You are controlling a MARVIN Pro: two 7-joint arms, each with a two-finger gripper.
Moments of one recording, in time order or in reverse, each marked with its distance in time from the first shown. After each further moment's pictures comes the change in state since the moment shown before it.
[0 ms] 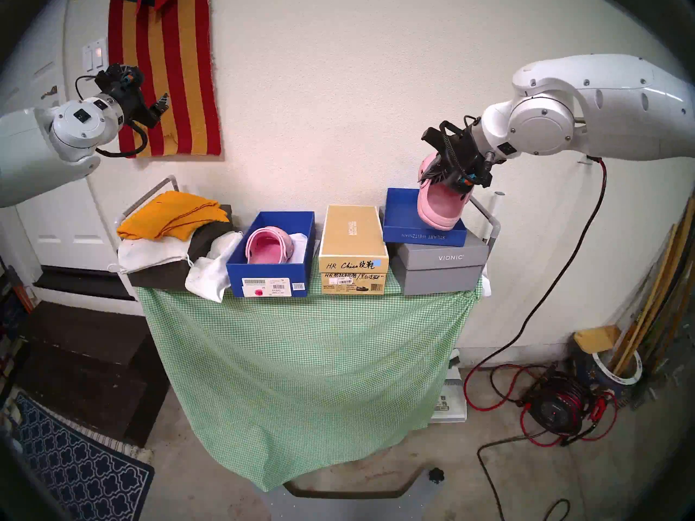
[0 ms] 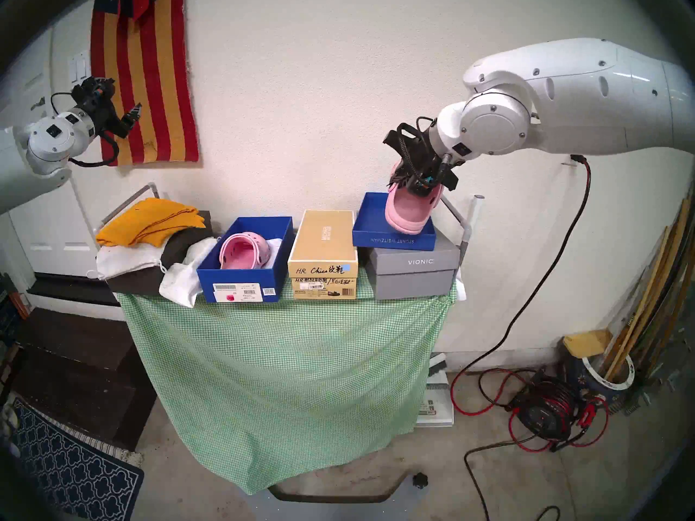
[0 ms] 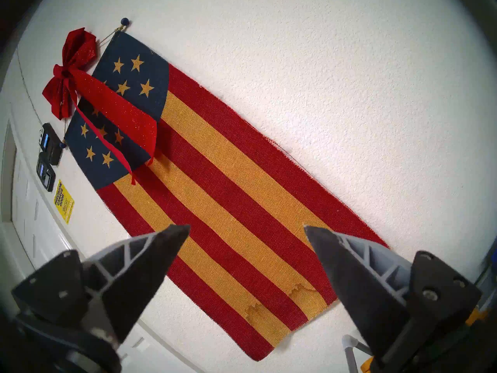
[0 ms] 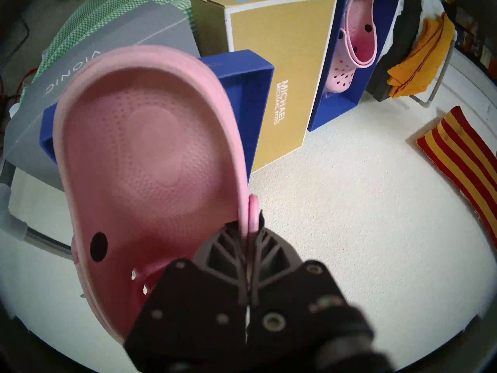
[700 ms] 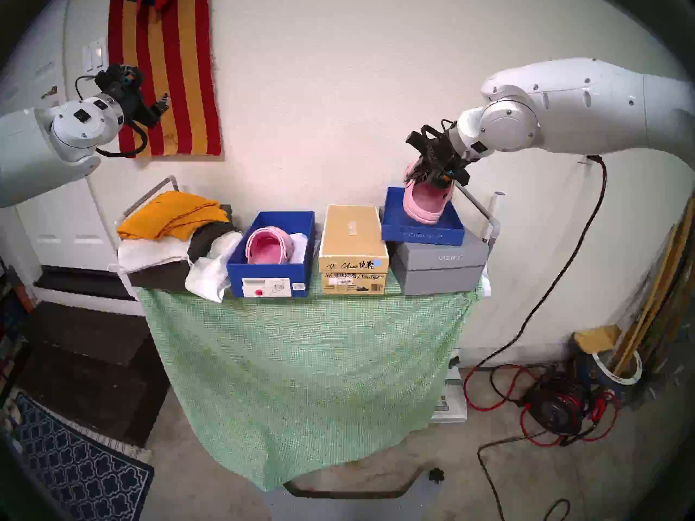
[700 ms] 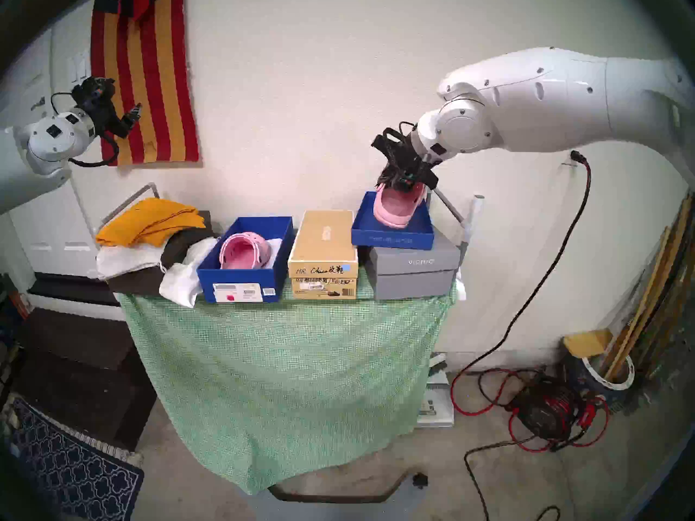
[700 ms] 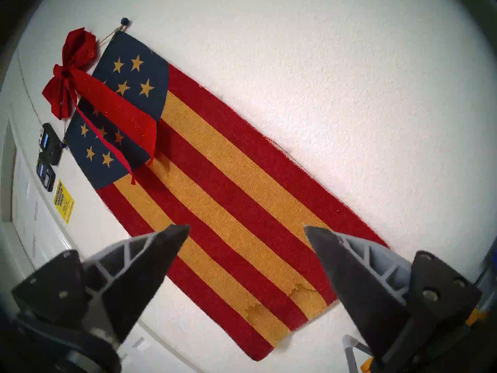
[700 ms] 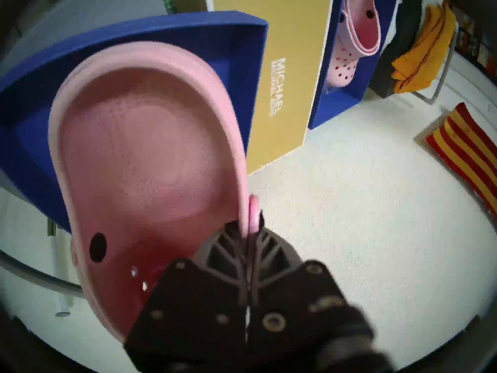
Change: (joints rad) left arm 0.000 0.000 0.000 0.000 0.000 0.000 0.000; right arm -0.185 -0.140 0.053 0.315 0.048 -0.162 -0.047
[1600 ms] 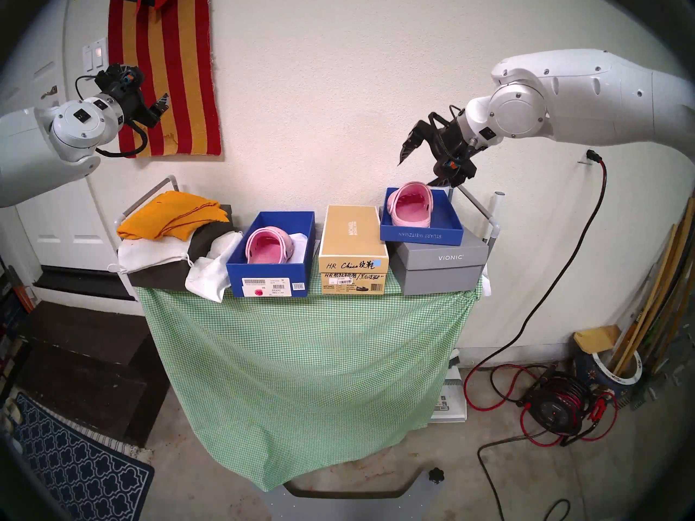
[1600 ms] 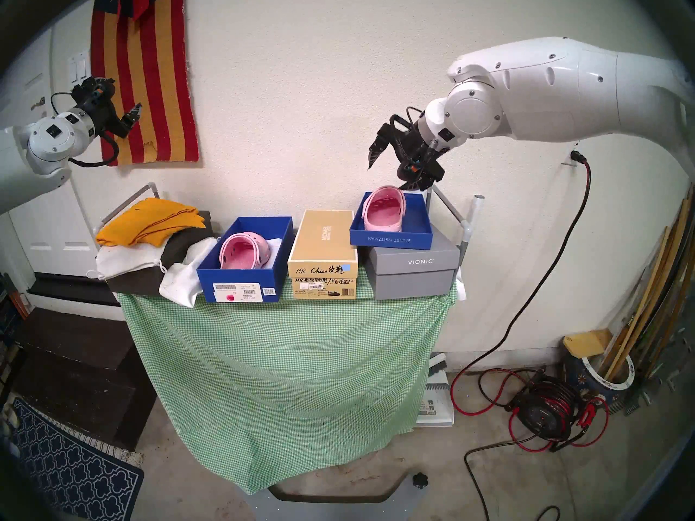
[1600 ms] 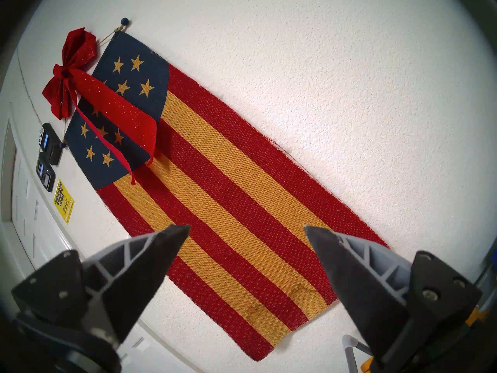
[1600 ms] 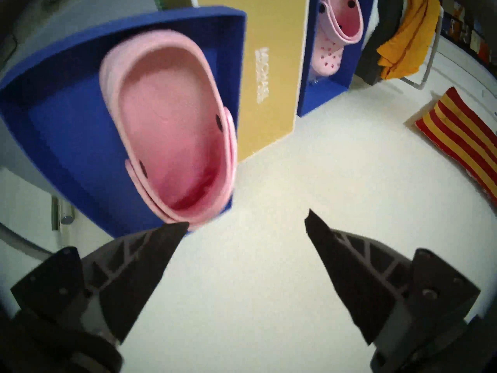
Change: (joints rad) left arm 0.000 0.000 0.000 0.000 0.000 0.000 0.000; right arm 0.072 0.051 0.041 -0.029 0.011 0.046 0.034
